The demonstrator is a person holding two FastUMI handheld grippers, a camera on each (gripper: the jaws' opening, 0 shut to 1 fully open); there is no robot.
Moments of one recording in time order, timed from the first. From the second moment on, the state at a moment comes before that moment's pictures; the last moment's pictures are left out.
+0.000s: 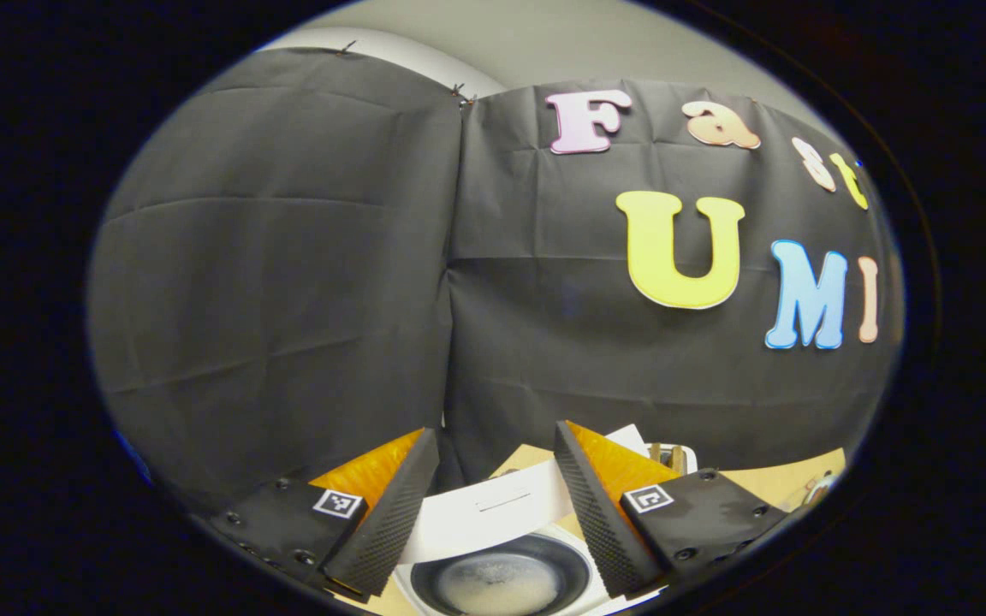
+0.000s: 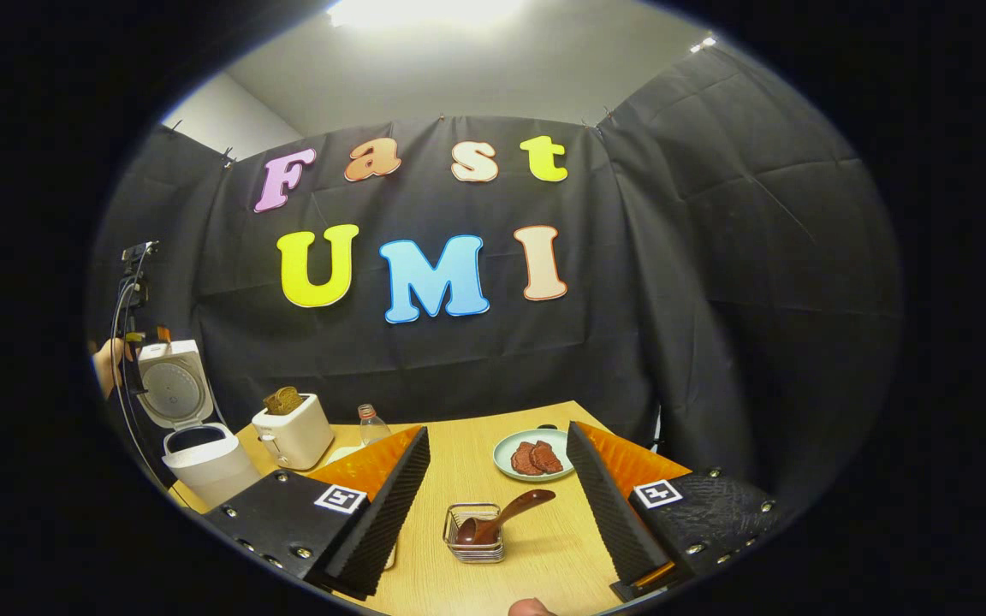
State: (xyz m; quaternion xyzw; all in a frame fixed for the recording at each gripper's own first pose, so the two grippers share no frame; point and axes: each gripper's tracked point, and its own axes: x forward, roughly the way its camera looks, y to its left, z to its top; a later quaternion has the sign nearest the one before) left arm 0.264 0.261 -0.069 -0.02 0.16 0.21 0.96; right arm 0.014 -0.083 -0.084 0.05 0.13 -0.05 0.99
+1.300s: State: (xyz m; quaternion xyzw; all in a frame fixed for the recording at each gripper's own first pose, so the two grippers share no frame) left arm 0.173 0.153 -0.199 -0.01 0.28 0.20 0.94; right arm 0.019 -0.129 -0.113 0.07 0.16 -0.01 0.99
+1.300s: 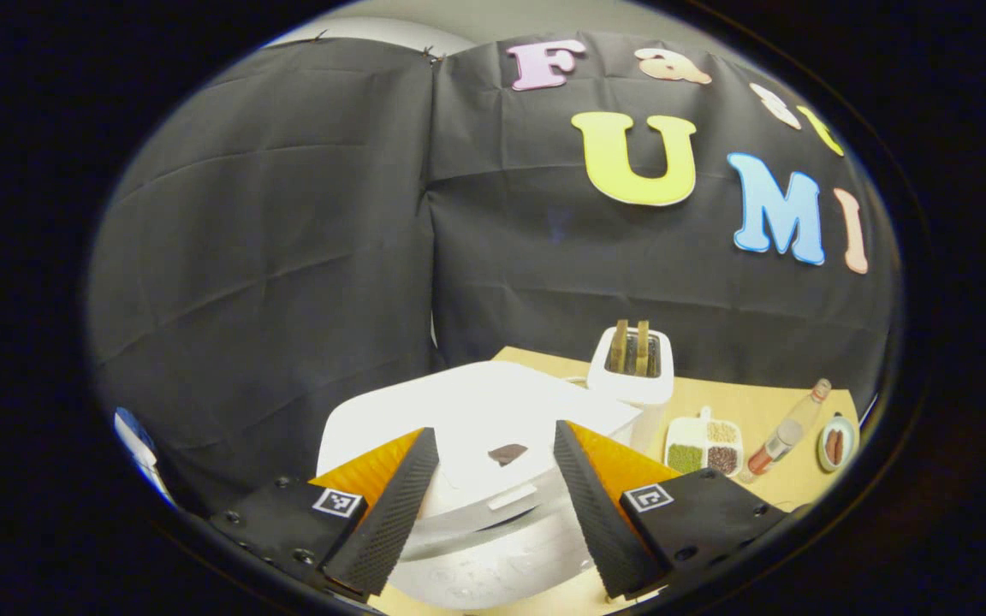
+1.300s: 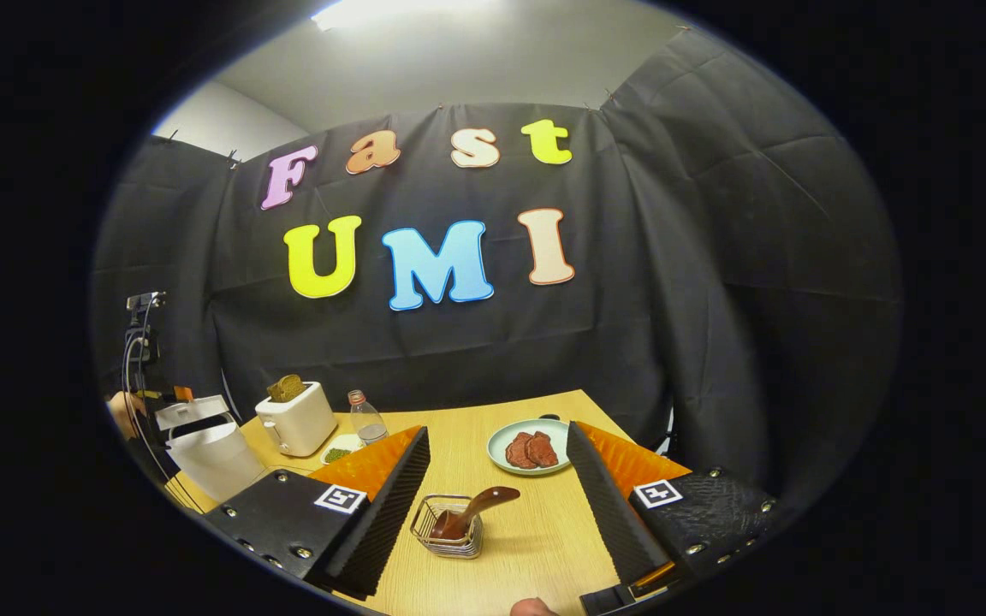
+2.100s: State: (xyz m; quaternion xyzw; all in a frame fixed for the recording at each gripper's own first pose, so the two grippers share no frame) left arm 0.164 0.132 -0.254 -0.02 0.33 0.19 0.92; right arm 0.025 -0.130 -0.119 0.08 0.16 -0.01 0.98
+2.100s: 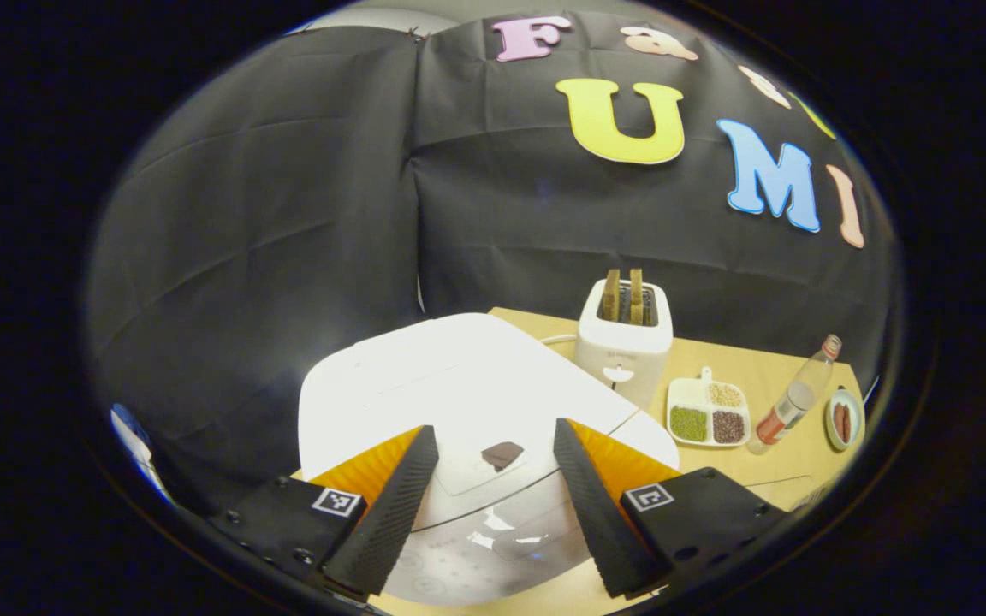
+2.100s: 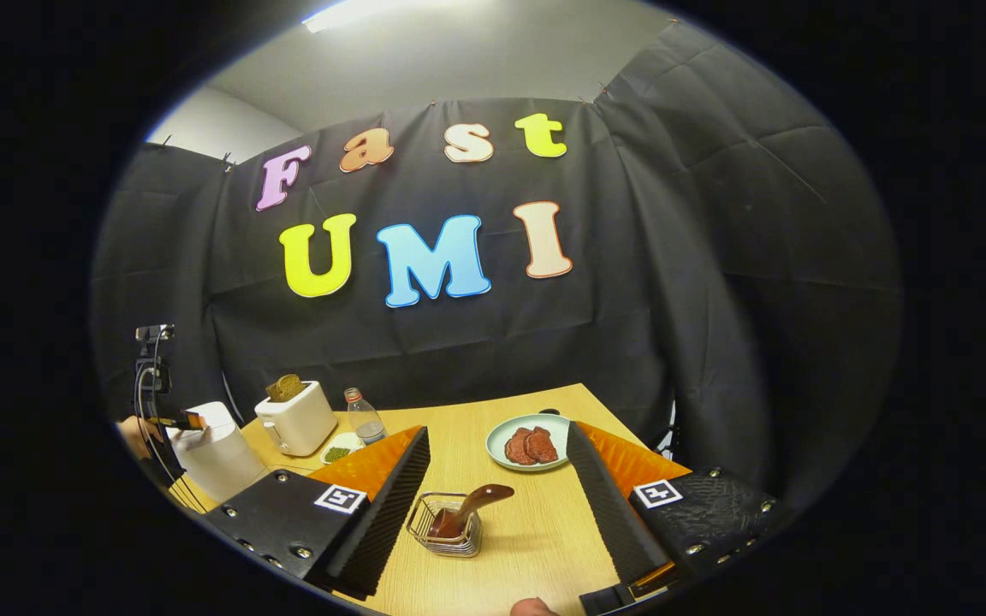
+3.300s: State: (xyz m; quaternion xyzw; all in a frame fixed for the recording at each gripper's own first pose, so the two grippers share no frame) left arm 0.104 0.061 -0.003 -0.02 0.05 0.04 1.00; right arm 0.058 -0.026 -0.018 0.05 0.07 0.06 0.99
